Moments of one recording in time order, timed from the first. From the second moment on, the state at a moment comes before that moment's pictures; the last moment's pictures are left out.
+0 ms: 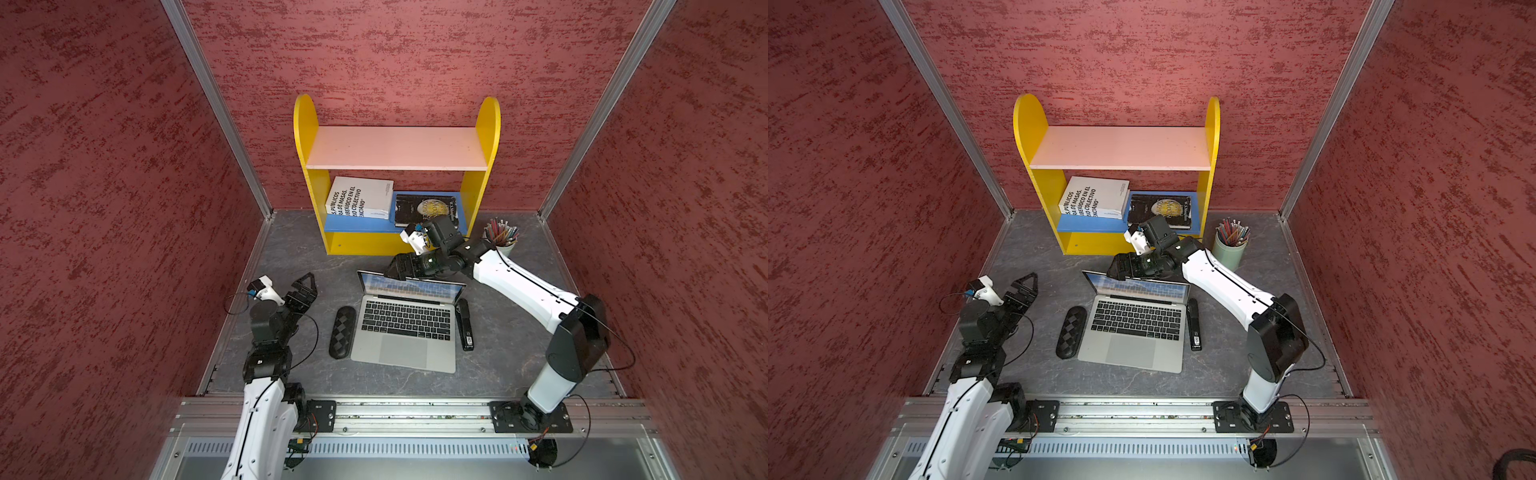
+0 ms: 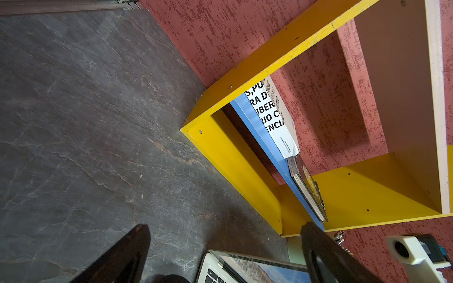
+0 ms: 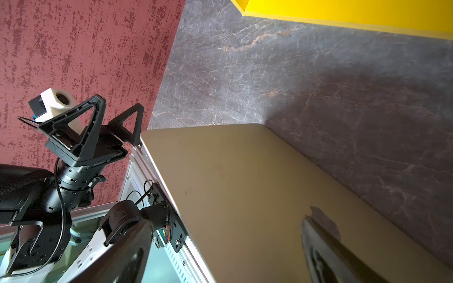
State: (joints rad) left arm 0.14 0.56 0.30 0.01 0.23 -0.89; right arm 0.66 1.72 1.52 -0.65 -0.52 0.50
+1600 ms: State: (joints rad) left arm 0.16 0.56 0.28 0.02 0.25 -0.91; right arm 0.75 1.70 1.41 -0.62 -0.52 0.53
